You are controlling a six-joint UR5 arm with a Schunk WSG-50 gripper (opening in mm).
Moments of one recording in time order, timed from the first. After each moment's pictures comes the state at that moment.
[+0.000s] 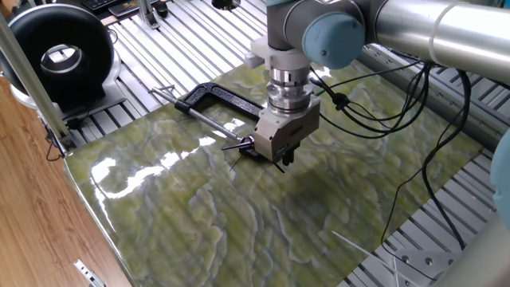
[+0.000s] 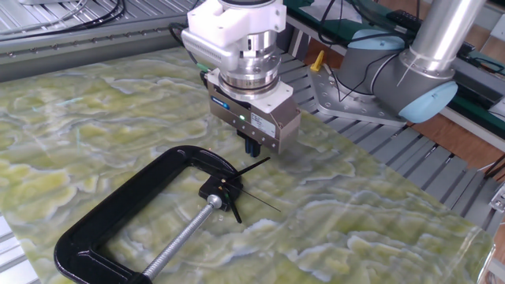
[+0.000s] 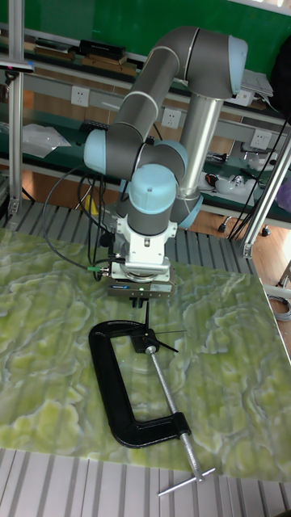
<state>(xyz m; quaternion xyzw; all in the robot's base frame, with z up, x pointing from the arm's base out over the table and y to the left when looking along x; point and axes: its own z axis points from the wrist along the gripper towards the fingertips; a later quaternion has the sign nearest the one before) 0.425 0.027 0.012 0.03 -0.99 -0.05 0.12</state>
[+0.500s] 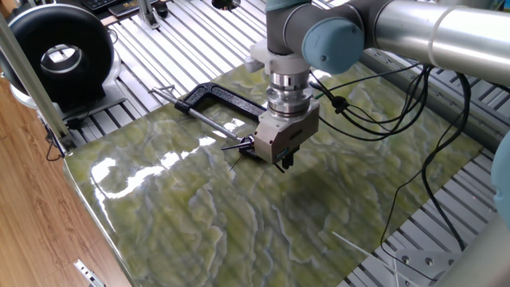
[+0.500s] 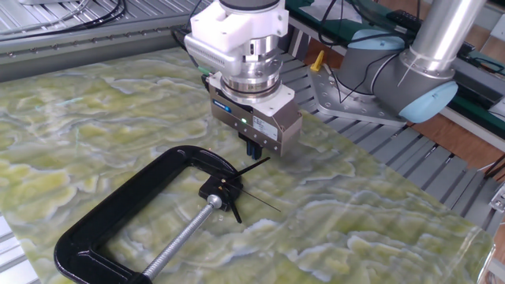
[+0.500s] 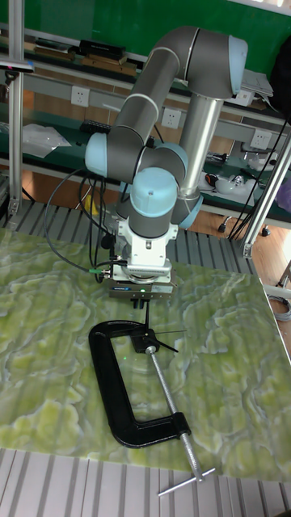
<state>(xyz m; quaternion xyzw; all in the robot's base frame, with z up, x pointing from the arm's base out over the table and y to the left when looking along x) 0.423 0.031 0.005 0.03 -0.99 -0.05 0.12</state>
